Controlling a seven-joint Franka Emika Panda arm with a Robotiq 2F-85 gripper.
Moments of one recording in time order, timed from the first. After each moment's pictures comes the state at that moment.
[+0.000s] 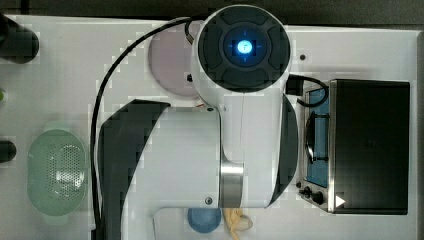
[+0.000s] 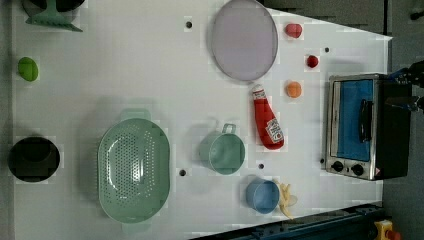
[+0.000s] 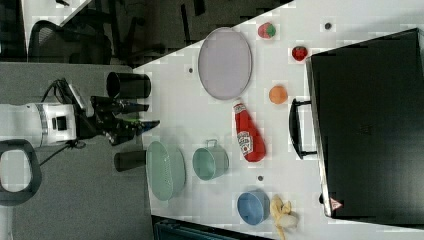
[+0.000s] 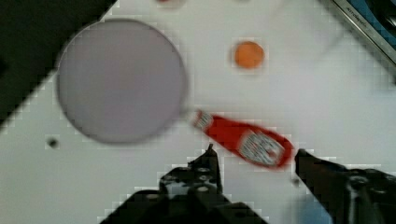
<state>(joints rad) -0.02 -0.02 0.02 -1.77 0.00 0.17 0.06</state>
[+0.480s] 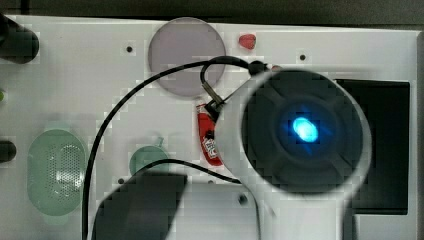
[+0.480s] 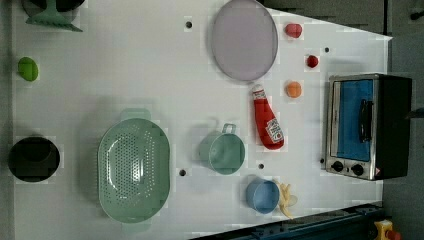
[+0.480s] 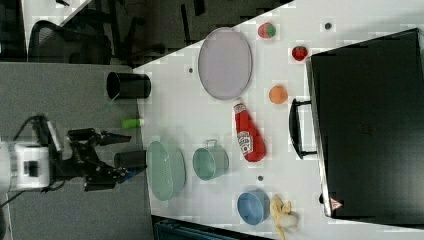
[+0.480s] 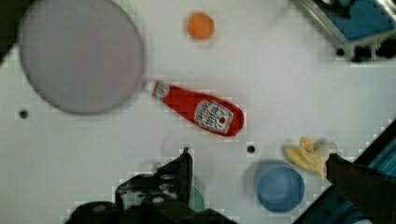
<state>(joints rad) -0.11 -0.21 0.04 -1.81 0.01 0.01 -0.01</state>
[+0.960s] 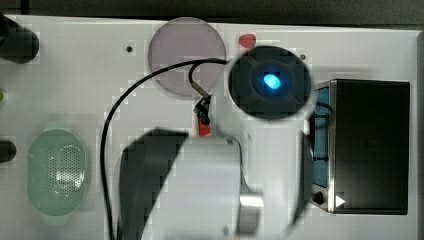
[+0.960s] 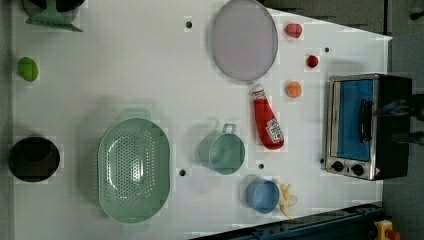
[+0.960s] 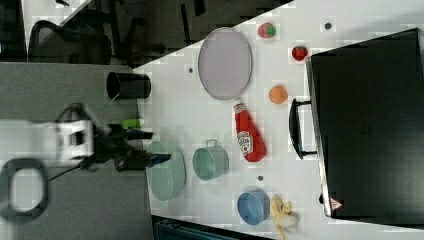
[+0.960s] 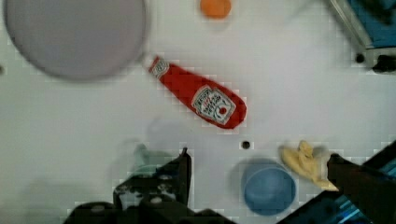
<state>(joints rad) -0.11 -0.10 0.07 -1.91 0.03 0.10 -0.19</state>
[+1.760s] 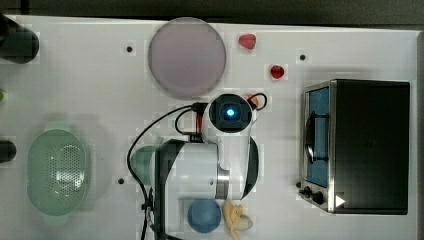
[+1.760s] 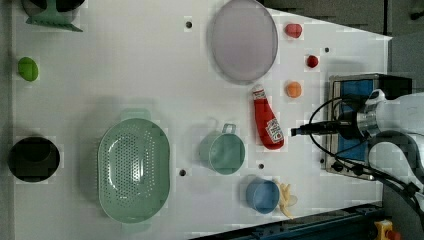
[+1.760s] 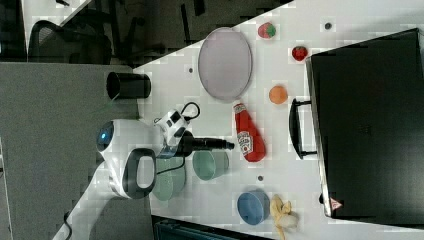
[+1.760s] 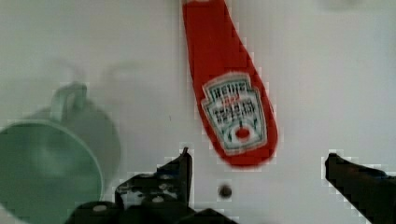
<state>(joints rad) -0.11 0.07 0.10 -2.32 0.02 0.65 -0.82</state>
